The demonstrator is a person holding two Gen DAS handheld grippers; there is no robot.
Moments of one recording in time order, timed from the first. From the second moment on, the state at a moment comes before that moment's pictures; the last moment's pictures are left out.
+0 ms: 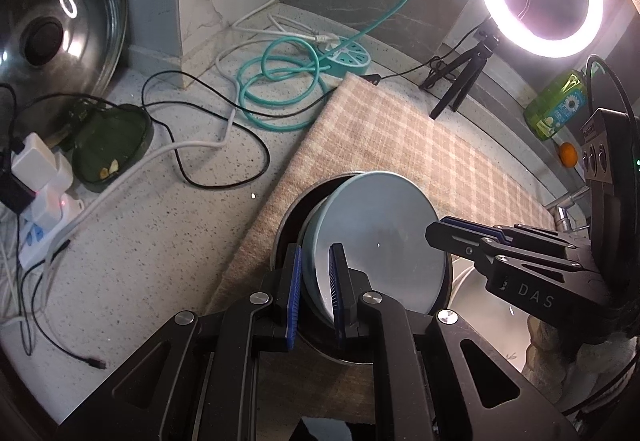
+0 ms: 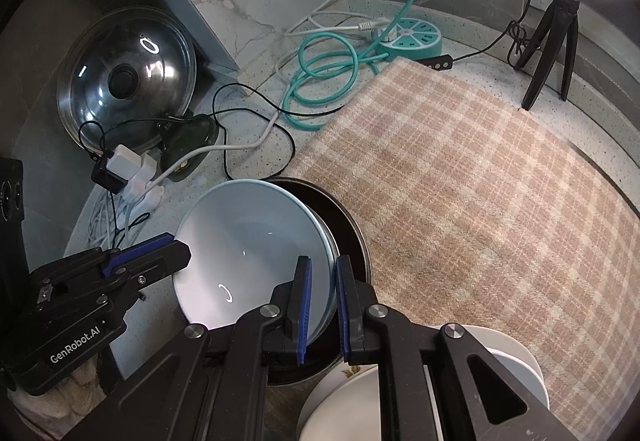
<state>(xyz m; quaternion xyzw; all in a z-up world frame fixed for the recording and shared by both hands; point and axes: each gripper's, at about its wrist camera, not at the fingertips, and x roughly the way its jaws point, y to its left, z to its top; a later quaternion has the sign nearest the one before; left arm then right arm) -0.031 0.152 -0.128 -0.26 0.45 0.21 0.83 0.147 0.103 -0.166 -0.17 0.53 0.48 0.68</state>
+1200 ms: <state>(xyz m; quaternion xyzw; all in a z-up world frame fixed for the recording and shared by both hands) -0.067 0.196 -0.140 -0.35 0.40 0.18 0.83 0.183 0.064 -0.178 -0.07 0.56 0.43 0.70</state>
